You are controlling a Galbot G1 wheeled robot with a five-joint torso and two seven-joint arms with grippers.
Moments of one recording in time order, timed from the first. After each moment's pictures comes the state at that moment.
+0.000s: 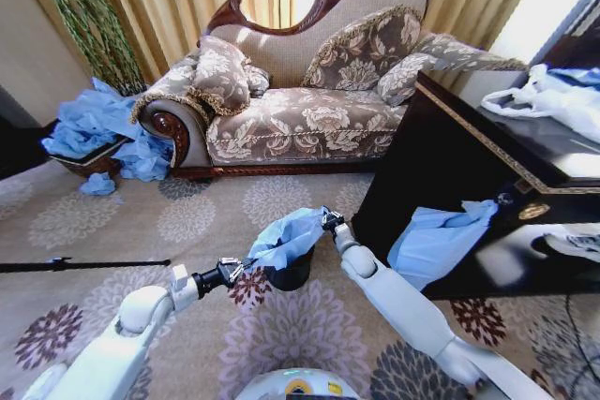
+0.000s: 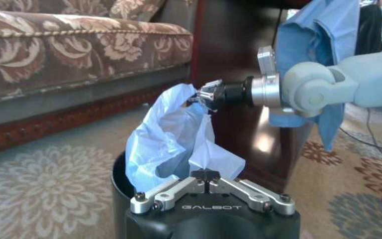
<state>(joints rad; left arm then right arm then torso) 1.39 -0.95 -0.60 -1.86 -0.38 0.12 0.82 -0.68 1.12 -0.21 1.43 0.30 -0.14 0.27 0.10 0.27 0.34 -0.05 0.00</state>
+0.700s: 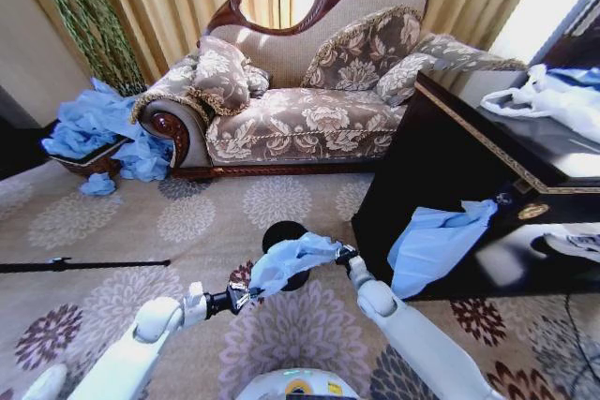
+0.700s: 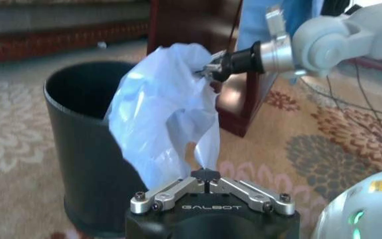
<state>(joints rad) 1.35 -0.99 -0.48 -1.67 -0.21 0.08 0.92 -0.93 1.07 -0.13 1.46 0.31 -0.15 0.25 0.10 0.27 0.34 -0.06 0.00</state>
